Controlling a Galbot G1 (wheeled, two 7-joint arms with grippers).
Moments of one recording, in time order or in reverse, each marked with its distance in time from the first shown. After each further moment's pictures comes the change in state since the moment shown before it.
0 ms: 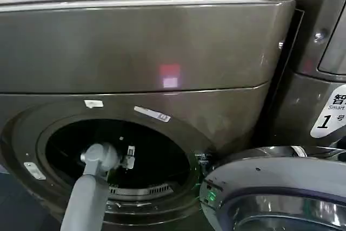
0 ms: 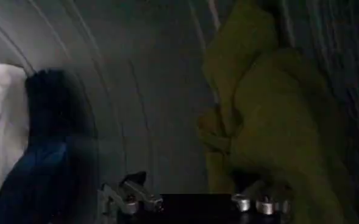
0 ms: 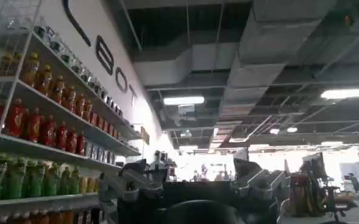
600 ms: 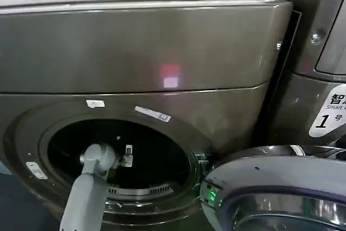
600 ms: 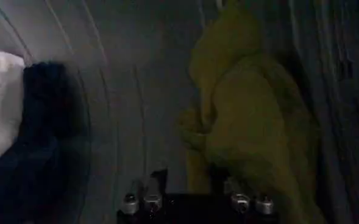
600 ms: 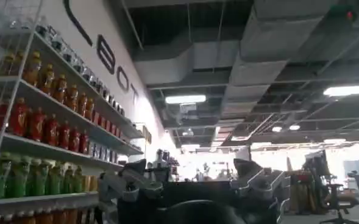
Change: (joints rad) left arm -0.007 0.001 -0.001 0.055 -0.050 0.033 0.000; right arm 0.008 -0.001 -0.012 -0.001 -0.003 0.005 0.000
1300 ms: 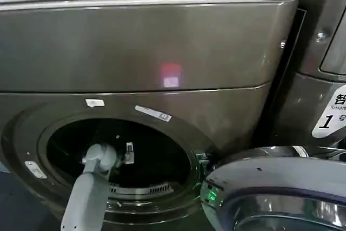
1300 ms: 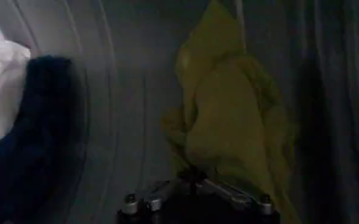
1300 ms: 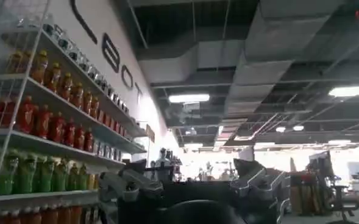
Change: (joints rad) left arm -0.063 -0.028 0.022 -0.042 -0.149 0.156 -0.268; right arm -0.003 -0.003 -0.013 0.015 0.002 -0.016 0.004
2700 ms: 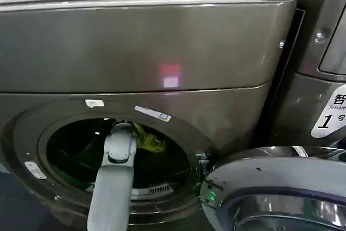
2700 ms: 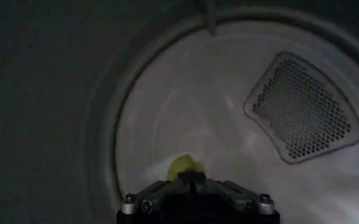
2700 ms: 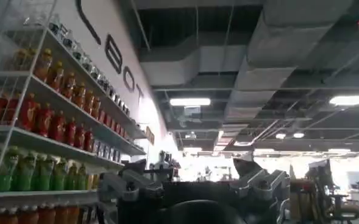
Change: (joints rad) left arm 0.006 -0.197 -0.025 -0.118 -0.863 0.264 -1.249; right arm -0.001 0.011 -0.017 -0.006 -0.031 0.041 0.010
